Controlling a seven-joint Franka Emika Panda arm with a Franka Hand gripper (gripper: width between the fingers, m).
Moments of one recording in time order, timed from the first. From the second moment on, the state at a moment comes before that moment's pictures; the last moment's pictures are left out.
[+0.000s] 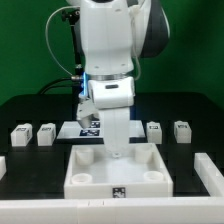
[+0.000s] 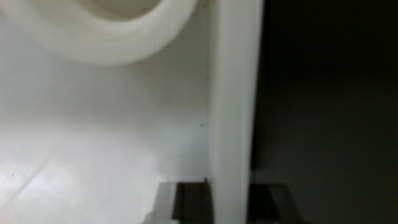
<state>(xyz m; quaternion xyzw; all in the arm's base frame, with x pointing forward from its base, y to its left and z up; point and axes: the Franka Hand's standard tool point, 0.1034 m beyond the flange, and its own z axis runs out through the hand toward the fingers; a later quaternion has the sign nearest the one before) 0.470 0.011 0.008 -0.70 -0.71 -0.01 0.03</state>
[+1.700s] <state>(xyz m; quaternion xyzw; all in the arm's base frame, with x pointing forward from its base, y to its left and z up) 0.502 0.069 0.007 -0.71 -0.70 -0.02 0.04</state>
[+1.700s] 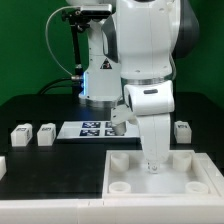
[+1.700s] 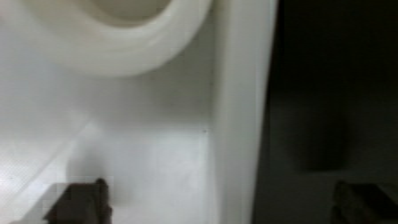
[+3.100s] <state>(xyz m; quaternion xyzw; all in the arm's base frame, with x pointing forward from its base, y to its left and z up) 0.460 0.138 0.071 -0.94 -0.34 -0.03 0.03</state>
